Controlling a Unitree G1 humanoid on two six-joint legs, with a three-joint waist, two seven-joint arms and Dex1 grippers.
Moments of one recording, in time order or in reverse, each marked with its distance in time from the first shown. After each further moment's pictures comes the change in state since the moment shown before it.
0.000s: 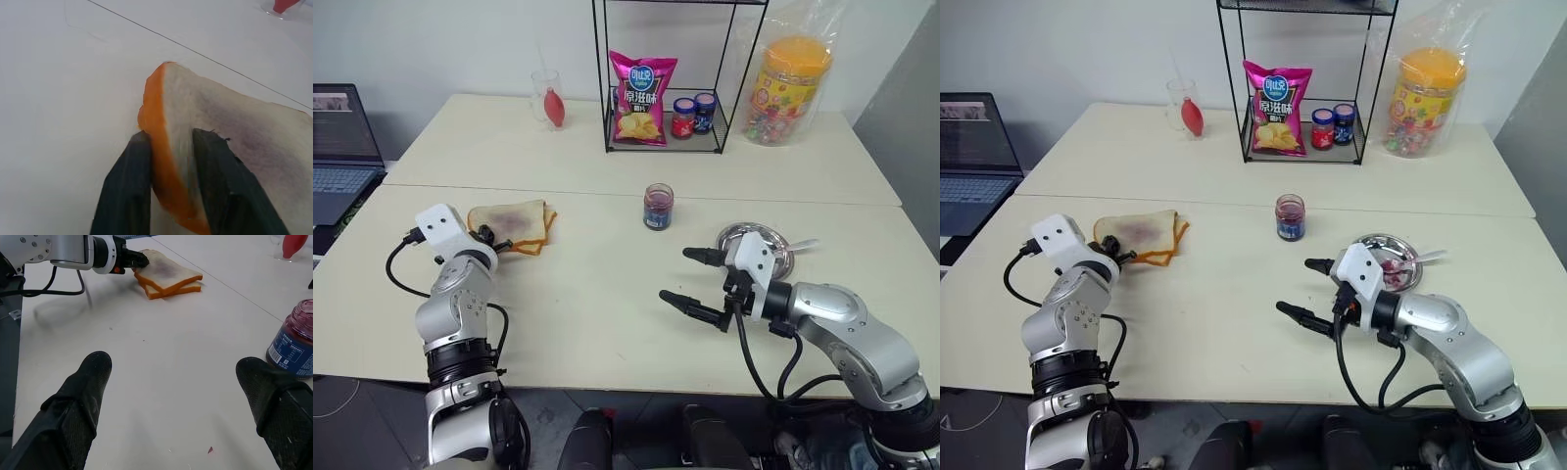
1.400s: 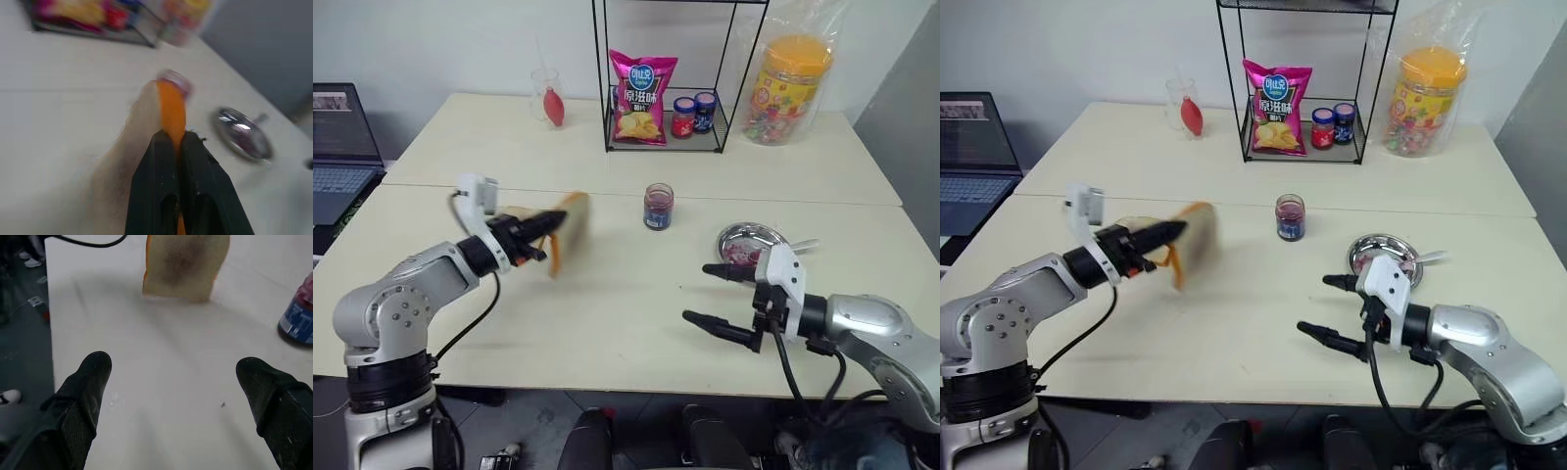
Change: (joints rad) left arm 0.075 0.334 -0.146 -0.410 -0.626 0.527 -0.737; right arm 0.149 -0.175 -0.157 -0.123 0.156 0.071 0.079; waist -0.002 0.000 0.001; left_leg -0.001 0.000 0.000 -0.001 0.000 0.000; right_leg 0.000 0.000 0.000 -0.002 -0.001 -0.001
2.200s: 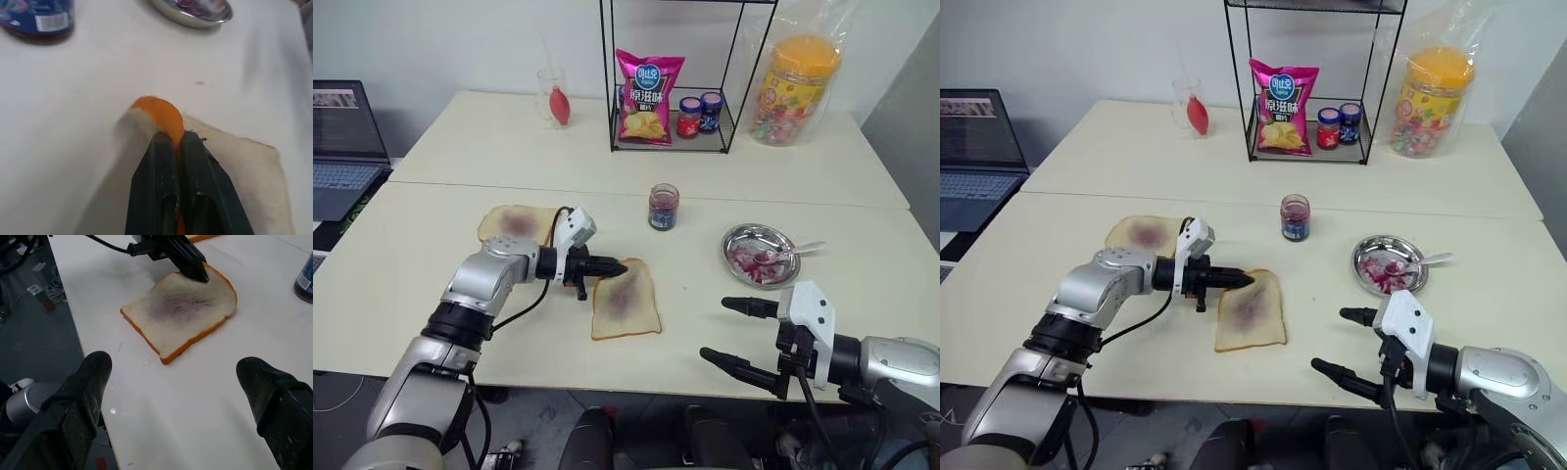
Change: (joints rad) left arm -0.283 -0.039 -0.602 0.632 0.603 -0.636 -0.576; right arm 0.244 -0.065 -0.147 -0.215 0.119 0.081 -0.106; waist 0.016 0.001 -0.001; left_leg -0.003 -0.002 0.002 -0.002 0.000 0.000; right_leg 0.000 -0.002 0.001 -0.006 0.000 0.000
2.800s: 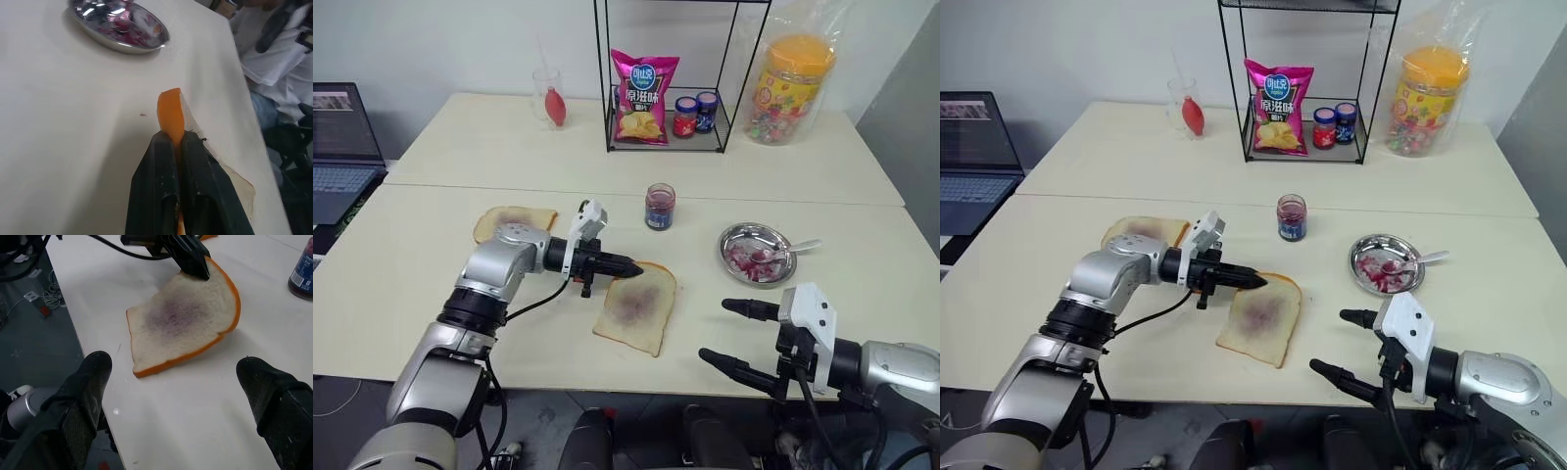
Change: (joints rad) left arm -0.033 -0.065 0.025 0.002 0.005 0.082 -0.134; right arm 0.001 0.000 -0.005 -0.016 0.034 -0.002 -0.051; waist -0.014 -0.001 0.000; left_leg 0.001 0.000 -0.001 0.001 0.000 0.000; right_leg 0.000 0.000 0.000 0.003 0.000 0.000
